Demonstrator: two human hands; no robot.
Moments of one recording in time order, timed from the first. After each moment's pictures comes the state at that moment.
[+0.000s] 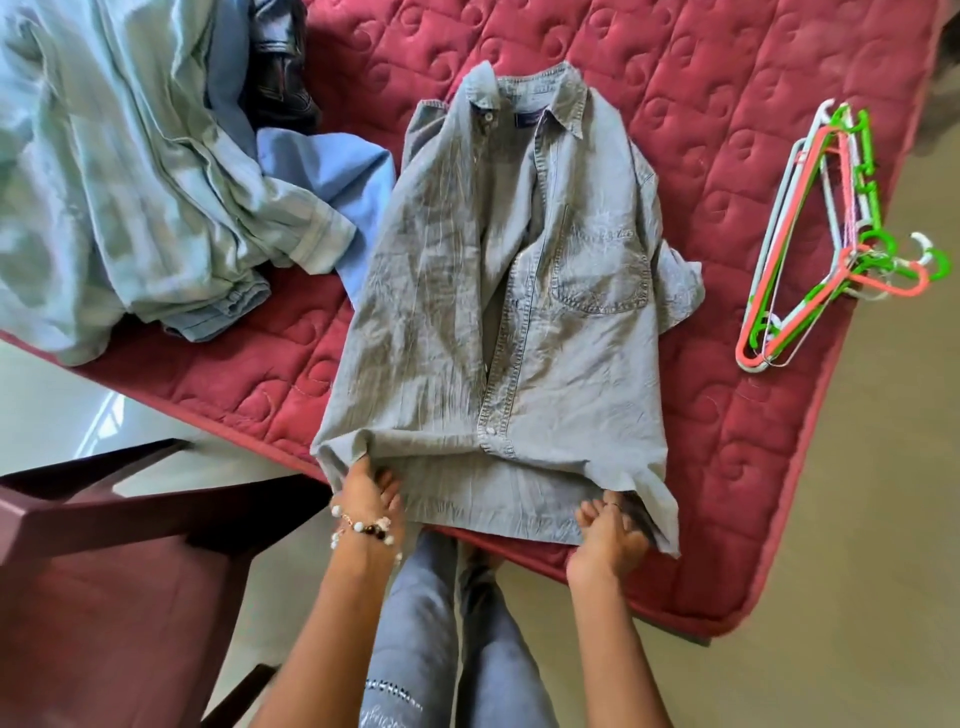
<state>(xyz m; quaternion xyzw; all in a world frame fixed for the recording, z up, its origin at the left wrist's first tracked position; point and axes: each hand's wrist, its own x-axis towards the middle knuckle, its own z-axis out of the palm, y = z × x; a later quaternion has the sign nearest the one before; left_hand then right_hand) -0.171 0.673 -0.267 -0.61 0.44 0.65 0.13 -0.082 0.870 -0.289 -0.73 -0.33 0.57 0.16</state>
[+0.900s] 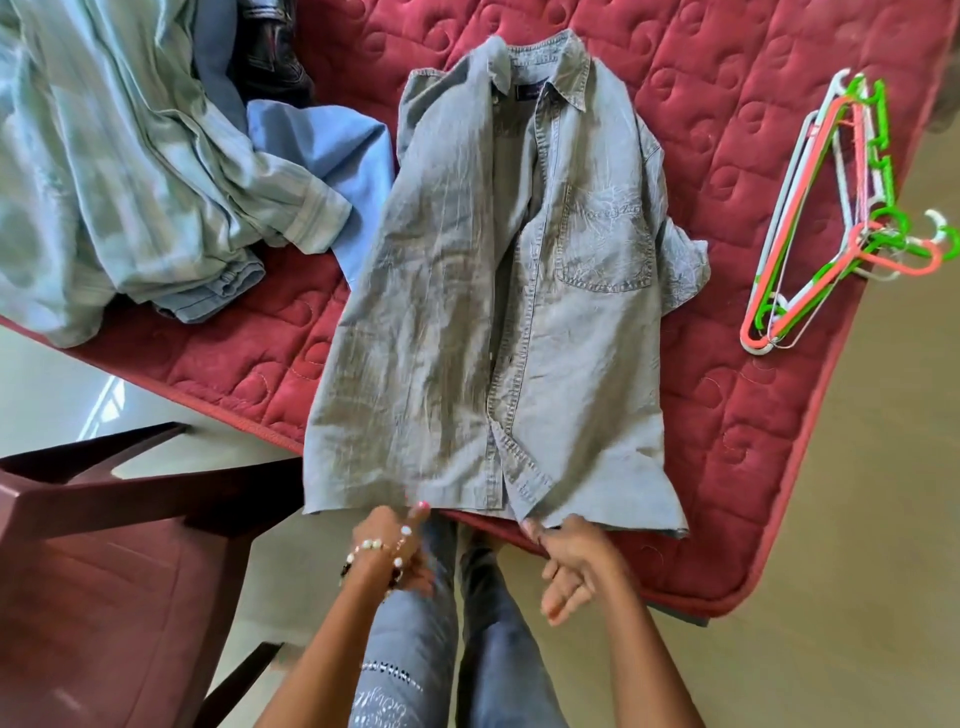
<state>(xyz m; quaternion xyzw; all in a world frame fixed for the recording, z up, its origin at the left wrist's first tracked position) -0.117 0.655 -0.279 -0.38 0.71 0.31 0.52 -0.072 0.873 -0.260 -0.47 -0.51 0.44 -0.57</state>
